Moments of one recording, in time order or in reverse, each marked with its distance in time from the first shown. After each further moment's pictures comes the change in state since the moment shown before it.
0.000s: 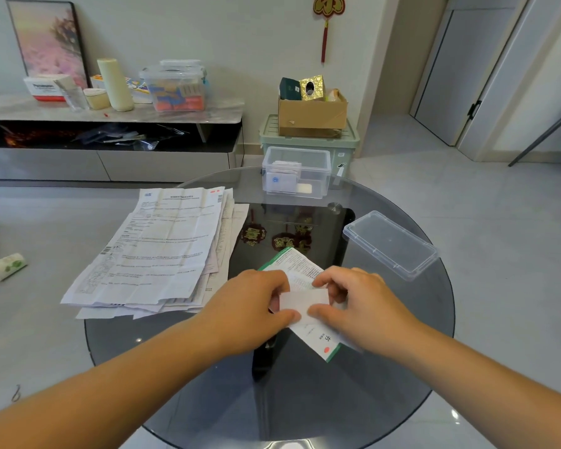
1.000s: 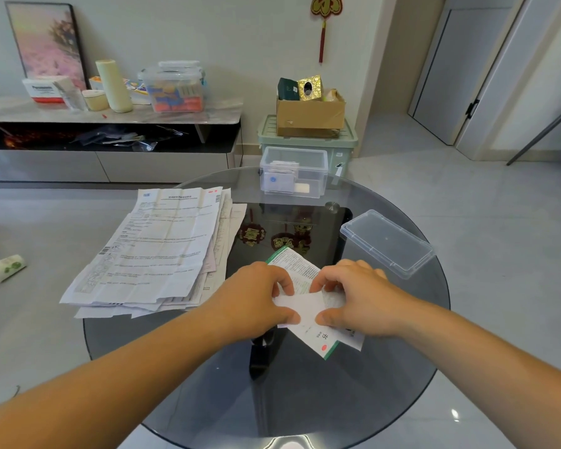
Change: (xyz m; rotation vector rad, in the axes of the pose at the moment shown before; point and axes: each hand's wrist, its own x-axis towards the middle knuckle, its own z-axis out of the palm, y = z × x) left_hand 0.011 0.009 -0.004 -0.092 -0.069 -0.114; right_hand 0.012 -0.005 -0.018 -0.186 -0.211 0.041
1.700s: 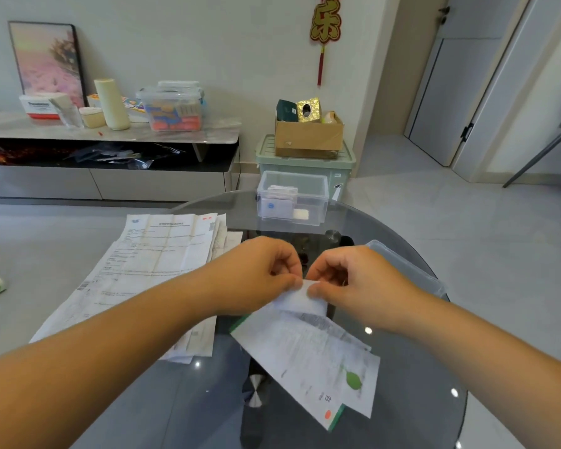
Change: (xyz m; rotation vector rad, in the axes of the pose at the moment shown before) left_hand 0.051 0.014 -0.063 -0.132 -0.002 0.204; right_hand 0.039 -0.005 -0.044 0.282 0.200 -0.176
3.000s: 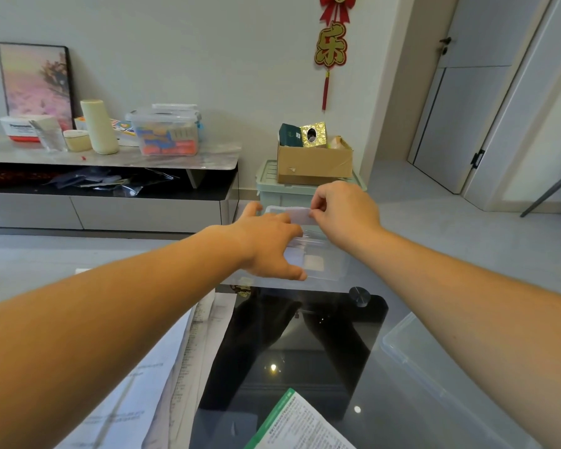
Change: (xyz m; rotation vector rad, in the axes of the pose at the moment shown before) left_hand 0.206 -0.088 -0.049 0.886 -0.060 0.073; right_hand 0.250 0.050 -0.029 -0.491 0.466 0.037
